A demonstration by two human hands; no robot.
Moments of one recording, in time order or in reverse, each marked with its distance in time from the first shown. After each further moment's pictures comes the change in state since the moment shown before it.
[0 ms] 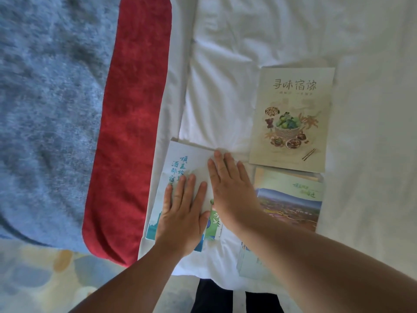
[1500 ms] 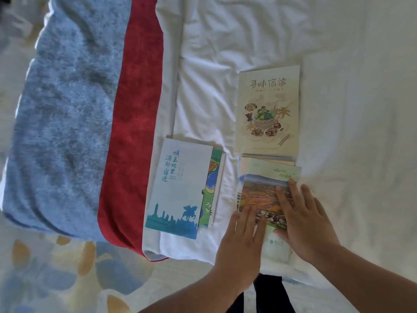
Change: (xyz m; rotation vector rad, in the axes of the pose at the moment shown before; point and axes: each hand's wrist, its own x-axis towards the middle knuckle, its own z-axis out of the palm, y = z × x) left_hand -0.047 0.145 -0.032 -0.010 -0.218 0.255; right_hand -0.147 0.114 0.050 0.007 -0.084 0.228
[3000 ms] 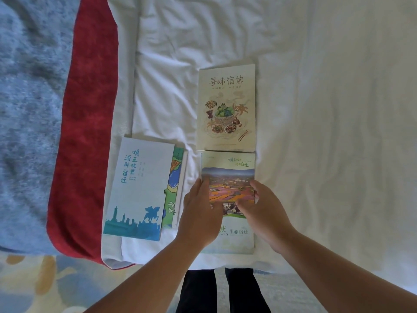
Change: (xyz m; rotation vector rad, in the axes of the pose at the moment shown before) left_hand 0.041 -0.013 -0.052 -0.852 0.137 -0.428; right_hand -0.006 -0.011 -0.040 1.109 0.038 0.389
